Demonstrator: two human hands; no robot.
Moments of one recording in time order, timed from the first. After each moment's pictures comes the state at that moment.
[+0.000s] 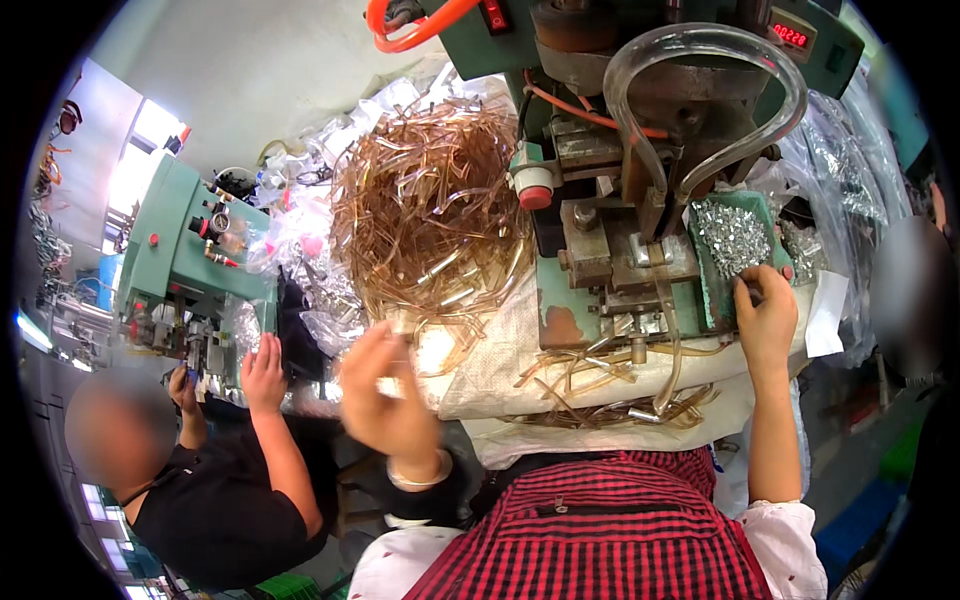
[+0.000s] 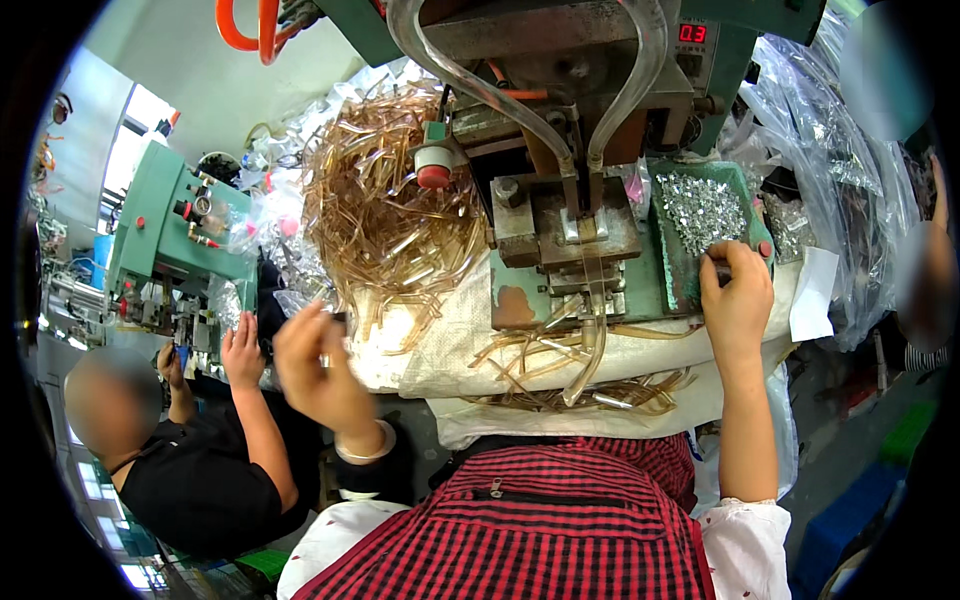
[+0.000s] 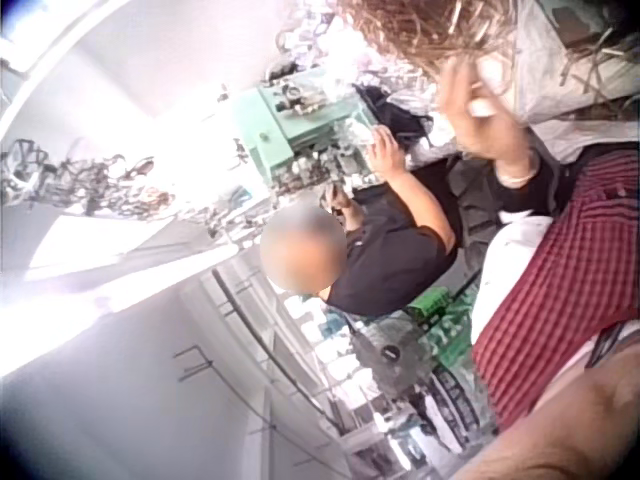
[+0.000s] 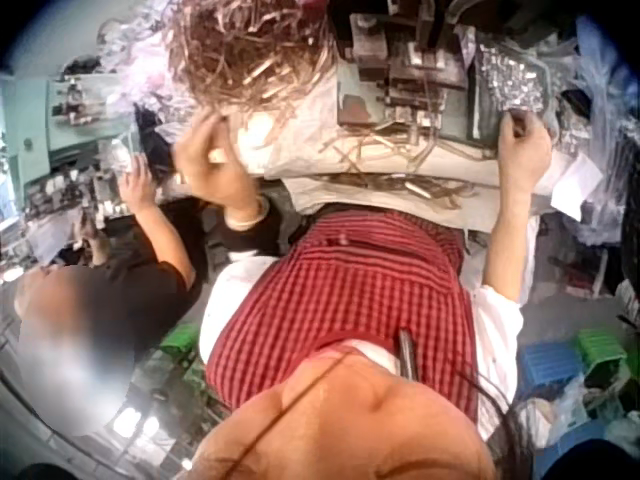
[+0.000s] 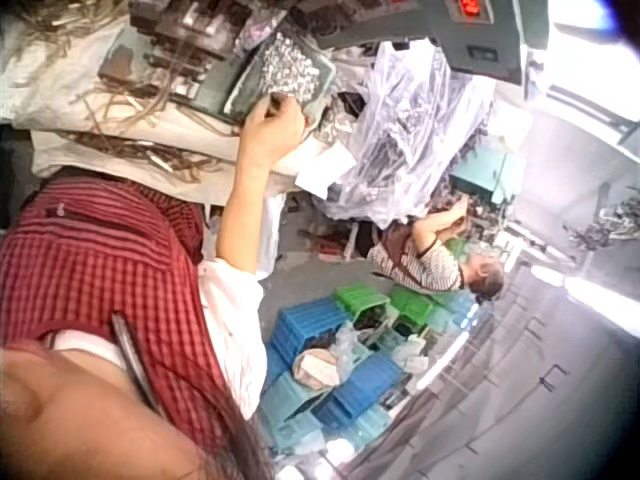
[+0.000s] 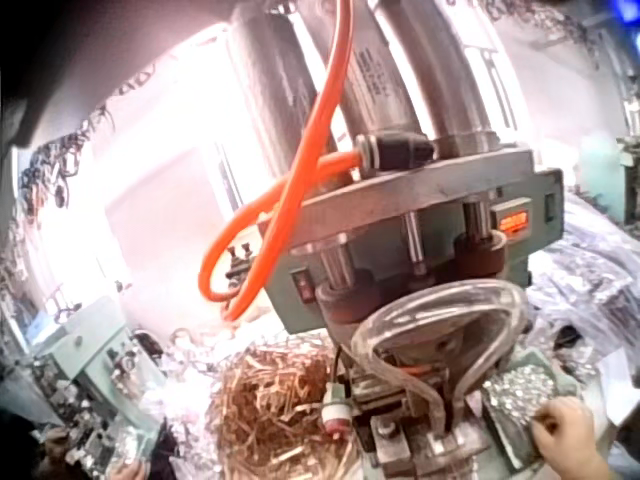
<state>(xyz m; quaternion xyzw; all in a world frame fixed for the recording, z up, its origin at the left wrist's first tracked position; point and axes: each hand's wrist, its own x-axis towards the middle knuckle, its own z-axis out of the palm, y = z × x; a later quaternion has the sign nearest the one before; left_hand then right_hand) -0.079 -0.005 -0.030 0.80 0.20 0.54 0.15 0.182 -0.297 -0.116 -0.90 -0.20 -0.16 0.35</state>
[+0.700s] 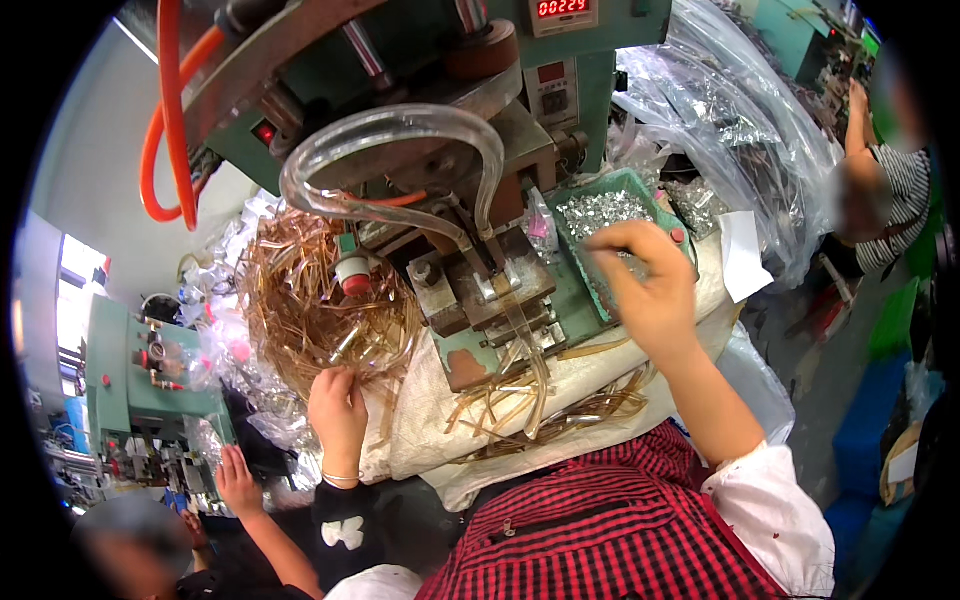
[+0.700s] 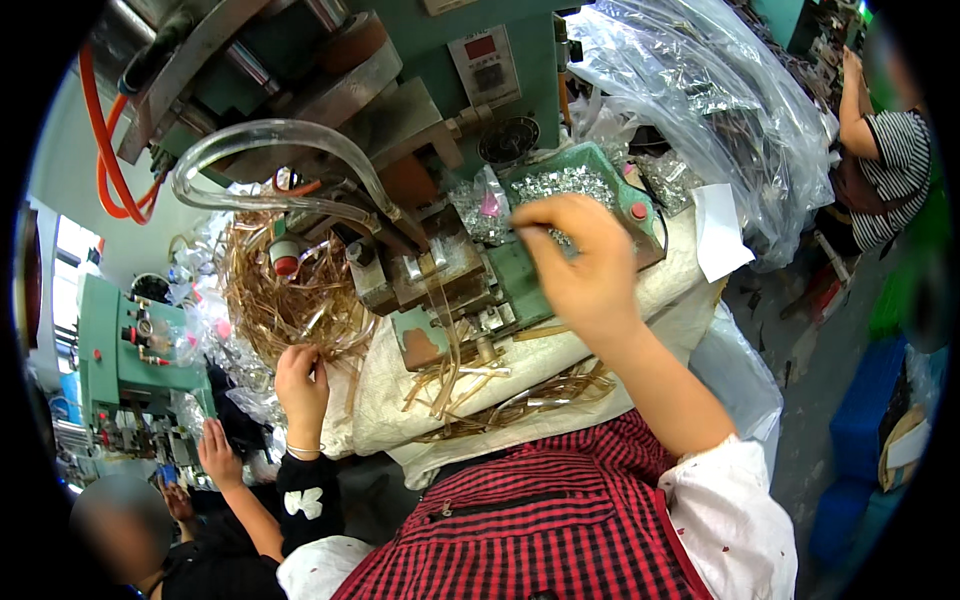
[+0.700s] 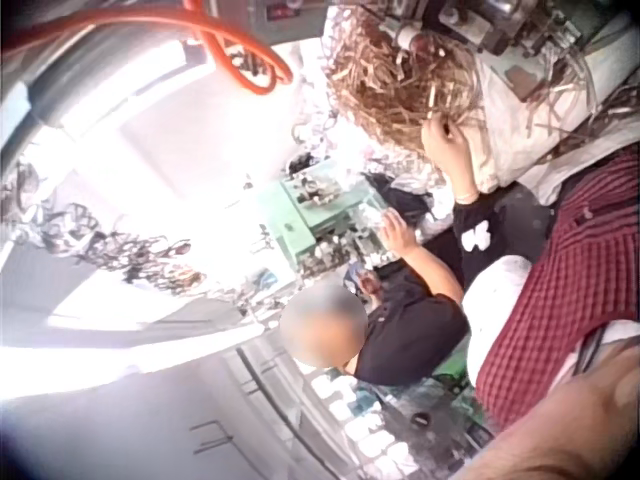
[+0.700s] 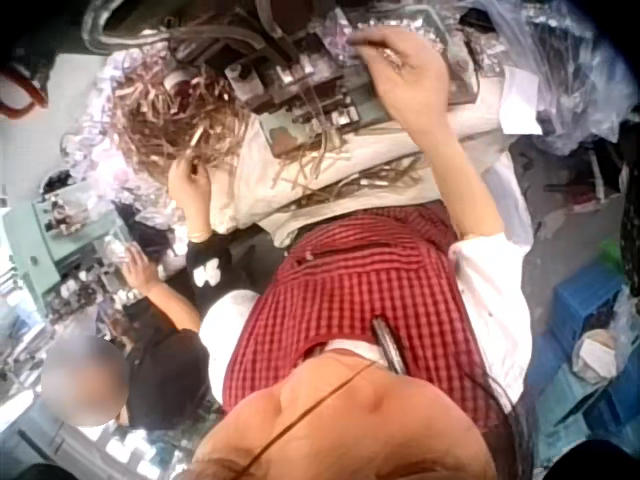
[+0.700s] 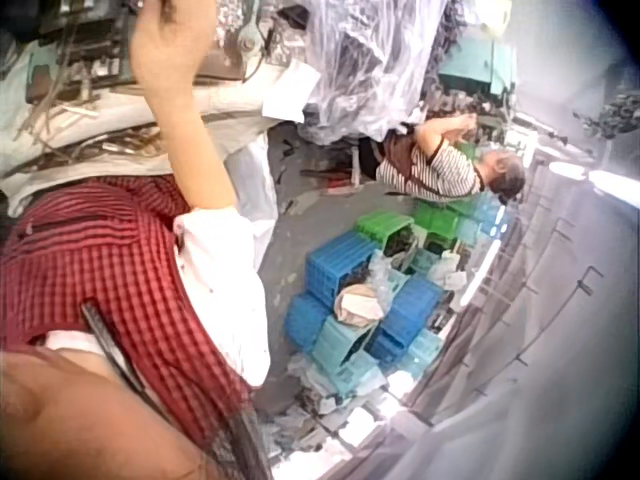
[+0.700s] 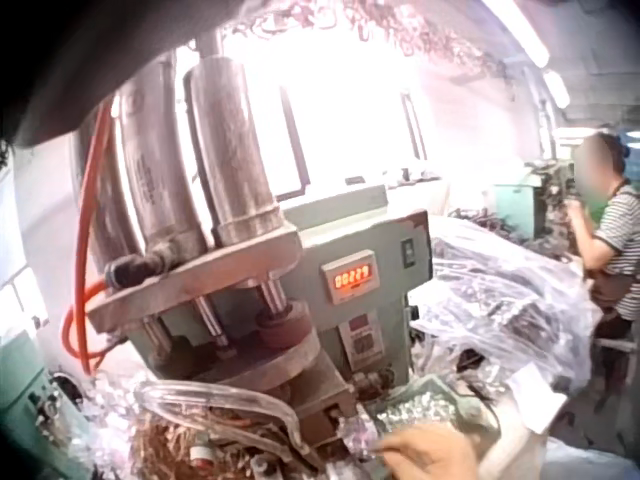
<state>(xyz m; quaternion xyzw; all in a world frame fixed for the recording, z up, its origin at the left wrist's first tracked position) -0.051 0.100 -0.115 0.96 0.10 0.25 0.07 0.160 -0.261 -0.042 -0.75 -0.27 -0.18 0.58</state>
